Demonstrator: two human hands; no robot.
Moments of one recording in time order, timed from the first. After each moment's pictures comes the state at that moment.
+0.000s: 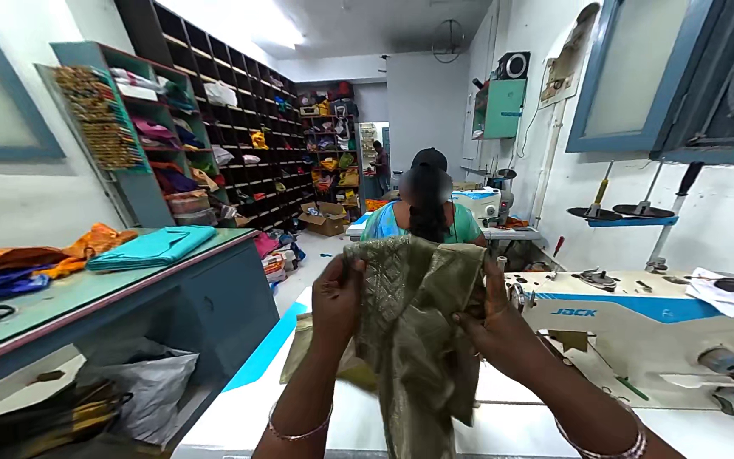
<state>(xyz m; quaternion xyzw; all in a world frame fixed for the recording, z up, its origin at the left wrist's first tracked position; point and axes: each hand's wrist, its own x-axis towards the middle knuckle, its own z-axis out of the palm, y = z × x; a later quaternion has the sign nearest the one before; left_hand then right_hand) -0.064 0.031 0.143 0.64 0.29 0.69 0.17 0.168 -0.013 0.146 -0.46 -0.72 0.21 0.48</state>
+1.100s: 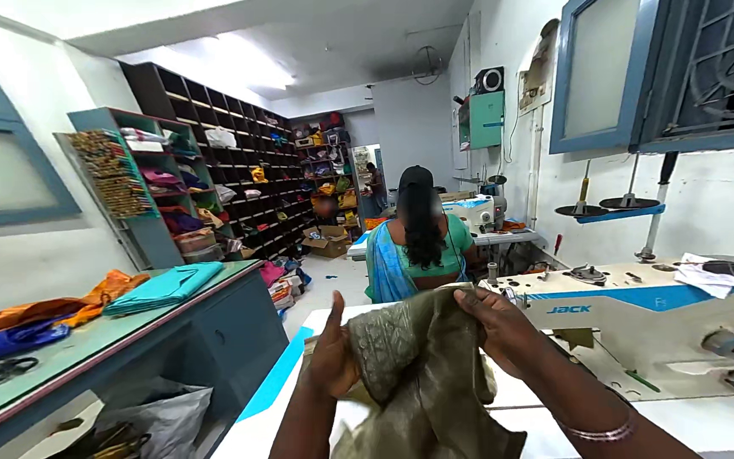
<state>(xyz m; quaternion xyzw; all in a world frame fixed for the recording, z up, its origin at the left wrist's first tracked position) -0.073 0.005 0.140 0.53 0.25 0.53 0.62 0.174 -0.012 0.151 -0.30 -0.53 0.53 0.59</state>
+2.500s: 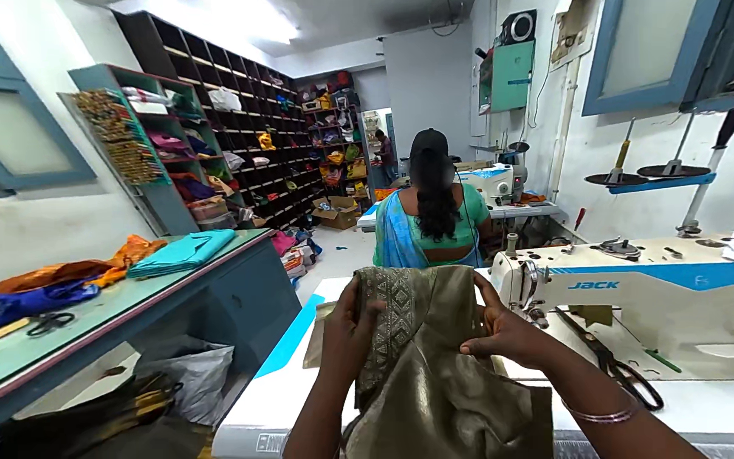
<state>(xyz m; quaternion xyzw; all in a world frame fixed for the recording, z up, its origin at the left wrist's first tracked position) -0.076 0.001 0.101 0.67 0.47 0.56 0.12 0.192 0.013 0.096 -0.33 -0.67 0.54 0.39</state>
